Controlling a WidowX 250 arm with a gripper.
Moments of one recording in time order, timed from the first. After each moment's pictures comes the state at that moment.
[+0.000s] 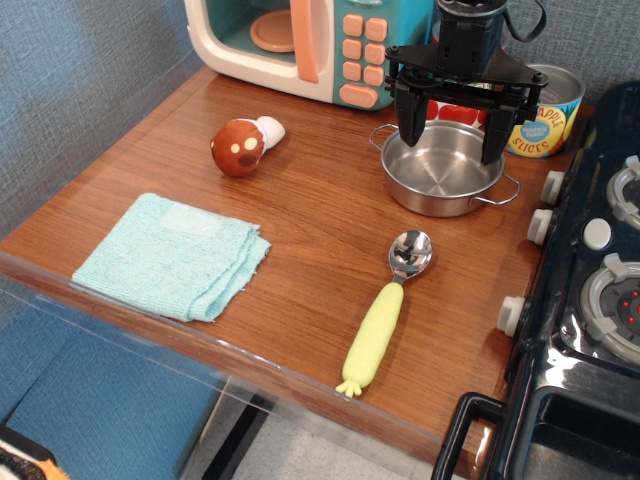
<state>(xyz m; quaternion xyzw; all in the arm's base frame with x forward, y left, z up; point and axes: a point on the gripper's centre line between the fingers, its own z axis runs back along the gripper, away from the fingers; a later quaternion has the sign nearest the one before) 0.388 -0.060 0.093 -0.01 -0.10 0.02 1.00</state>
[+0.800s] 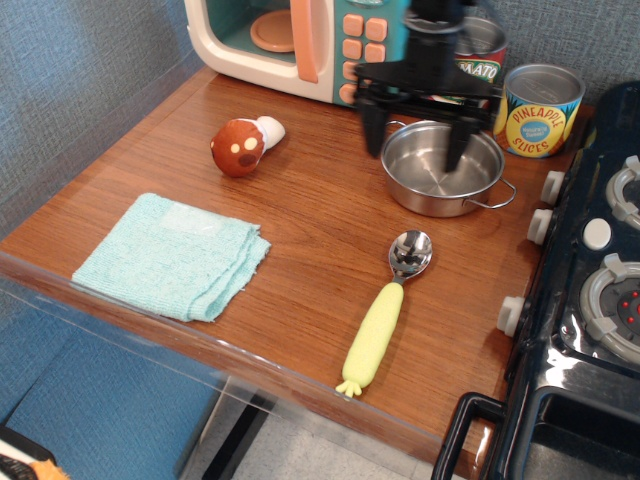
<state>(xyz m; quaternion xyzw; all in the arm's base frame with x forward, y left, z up) 0.386 -0.015 0.076 0.01 -0.06 0.10 0.99</state>
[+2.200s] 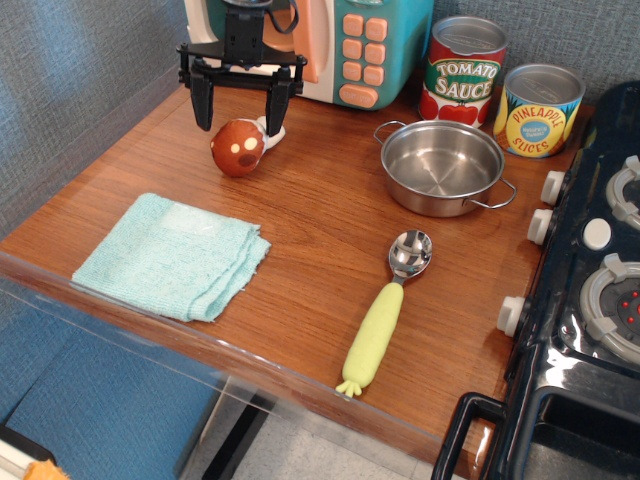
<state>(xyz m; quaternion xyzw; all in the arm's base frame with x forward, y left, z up) 0.388 0.131 0.047 0.08 0.02 0.27 0.96</state>
